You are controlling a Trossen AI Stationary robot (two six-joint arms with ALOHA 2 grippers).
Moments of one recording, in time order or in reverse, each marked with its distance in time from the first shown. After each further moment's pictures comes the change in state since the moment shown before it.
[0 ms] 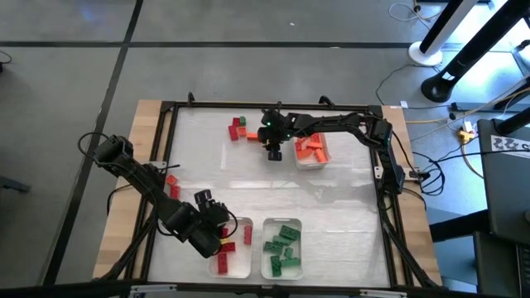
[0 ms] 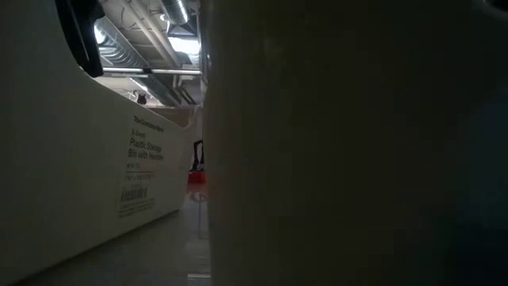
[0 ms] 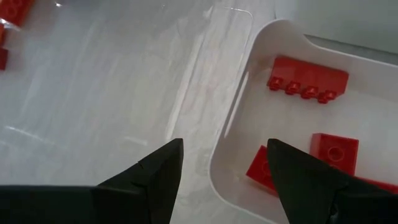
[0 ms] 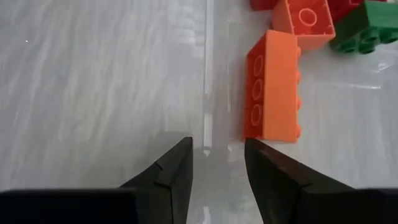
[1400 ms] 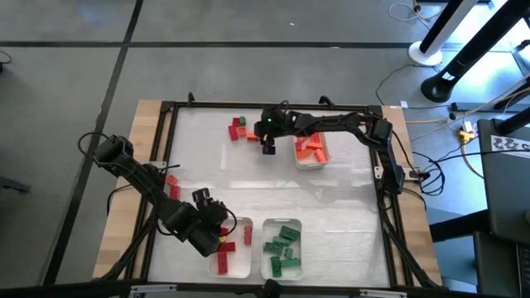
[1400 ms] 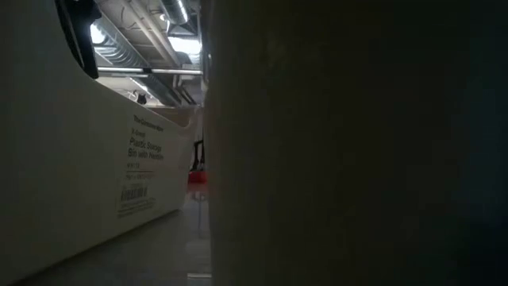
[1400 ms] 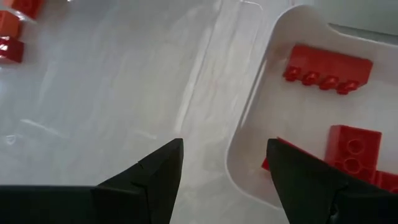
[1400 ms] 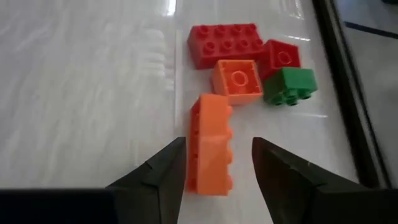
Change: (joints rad) left arm 0.000 0.000 0.000 -0.054 0.000 -0.015; right arm -0.003 0.002 -0.011 0.205 0.051 -0.018
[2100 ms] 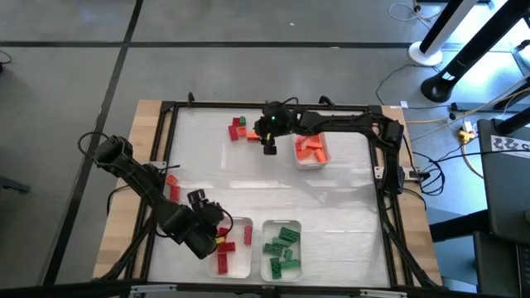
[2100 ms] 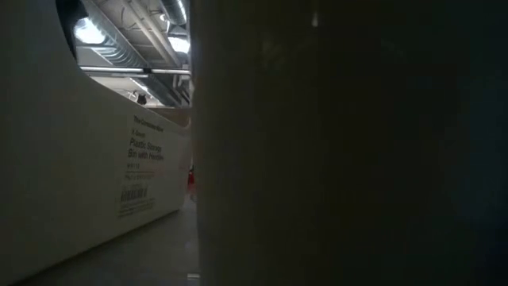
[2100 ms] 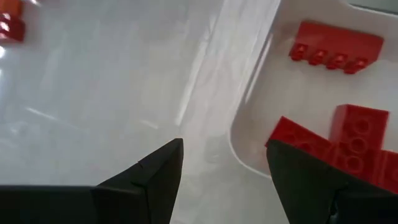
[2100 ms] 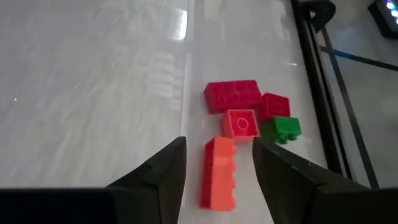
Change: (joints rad) left arm -0.027 0.000 0.000 -0.056 0.021 -0.062; right arm 0.033 -0.120 0.000 -0.045 -0.051 -0.008
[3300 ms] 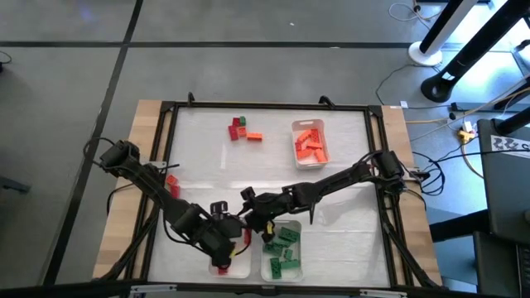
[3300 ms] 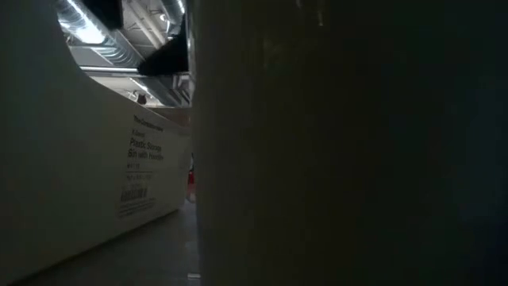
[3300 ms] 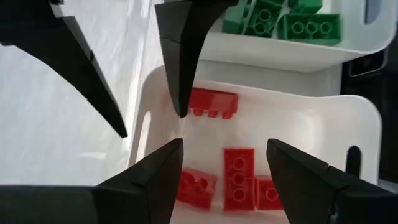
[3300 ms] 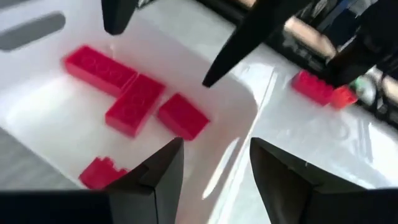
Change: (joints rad) left arm 0.063 0.091 0.194 0.198 0.173 0.283; right arm 0.619 0.066 -0.001 0.212 0.107 0.086
